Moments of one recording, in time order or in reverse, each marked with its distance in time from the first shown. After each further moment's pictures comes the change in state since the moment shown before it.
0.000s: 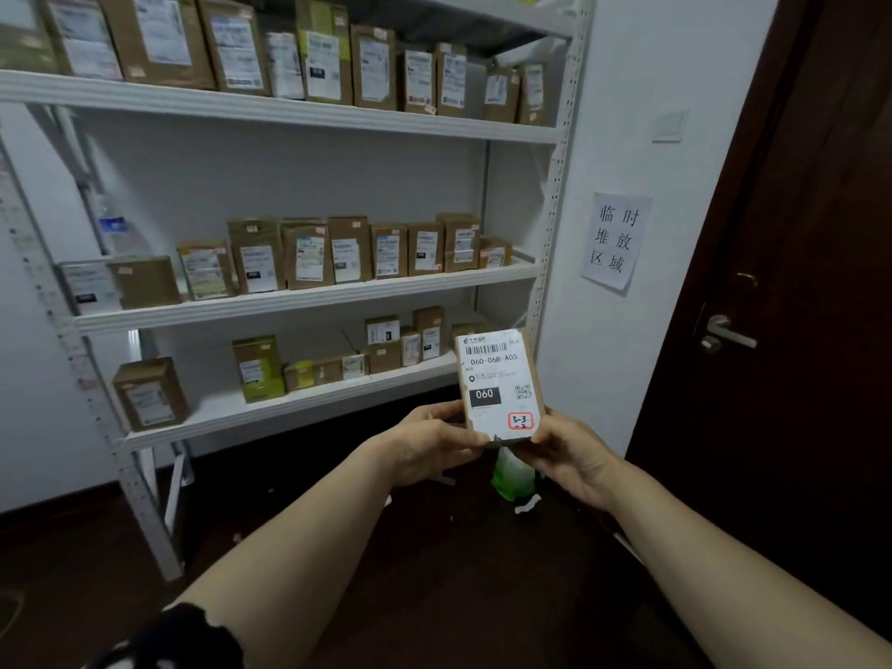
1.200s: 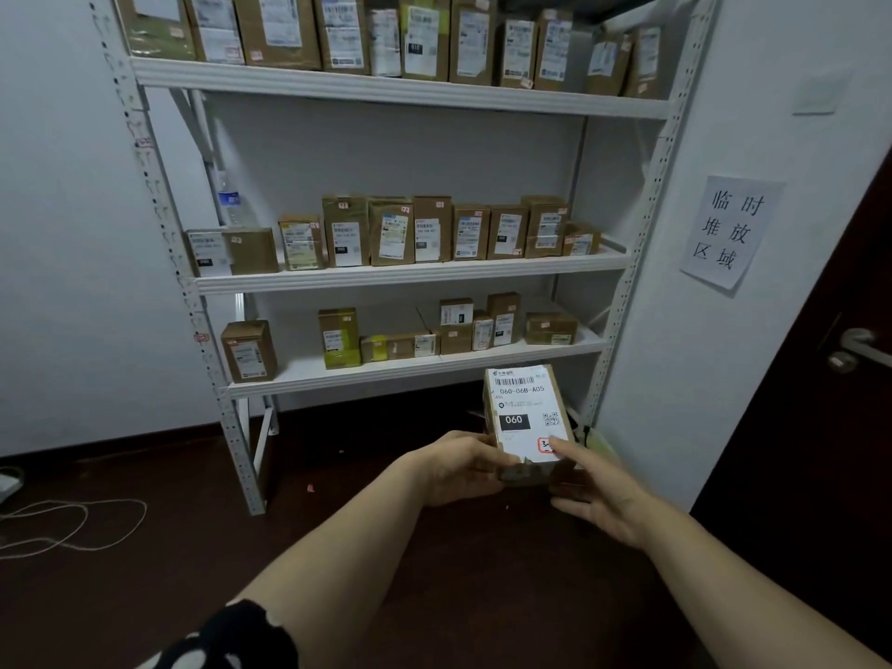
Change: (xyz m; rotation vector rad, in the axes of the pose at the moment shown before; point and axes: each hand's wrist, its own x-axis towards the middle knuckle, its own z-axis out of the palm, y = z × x) left_hand -0.010 -0.040 -0.036 0.014 0.177 -0.130; right_hand 0.016 0.044 0.012 -0.236 -0.018 0.232
